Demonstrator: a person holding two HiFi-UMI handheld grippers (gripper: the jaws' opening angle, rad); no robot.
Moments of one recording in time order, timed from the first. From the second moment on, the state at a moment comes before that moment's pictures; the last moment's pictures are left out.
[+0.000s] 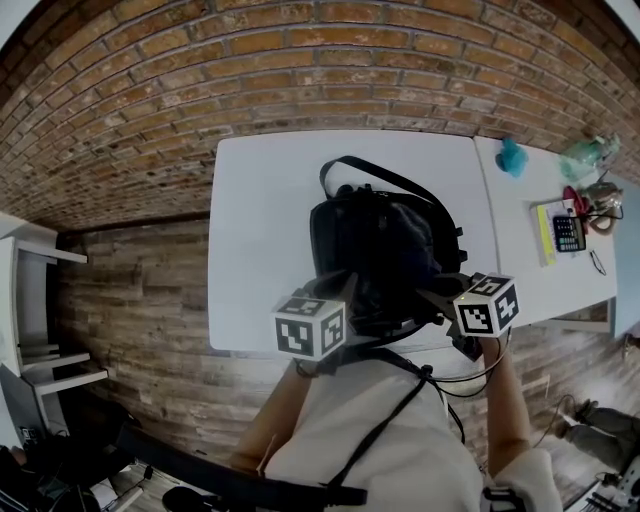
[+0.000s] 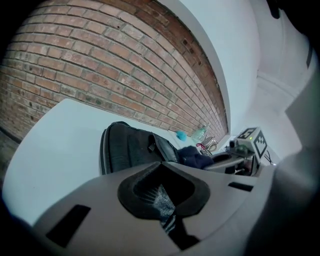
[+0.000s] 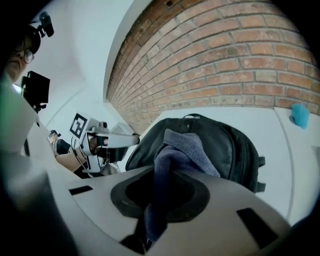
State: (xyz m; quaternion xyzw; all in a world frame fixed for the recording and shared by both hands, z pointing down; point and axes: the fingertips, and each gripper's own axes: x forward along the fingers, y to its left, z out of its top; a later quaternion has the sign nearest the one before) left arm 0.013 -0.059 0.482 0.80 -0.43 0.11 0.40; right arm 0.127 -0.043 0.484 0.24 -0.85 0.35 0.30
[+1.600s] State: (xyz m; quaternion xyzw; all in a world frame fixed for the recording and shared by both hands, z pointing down) left arm -0.004 -0.069 0.484 0.79 -0.44 0.10 0.41; right arm 0.058 -0.190 0.518 0.36 -0.83 0.23 0.36
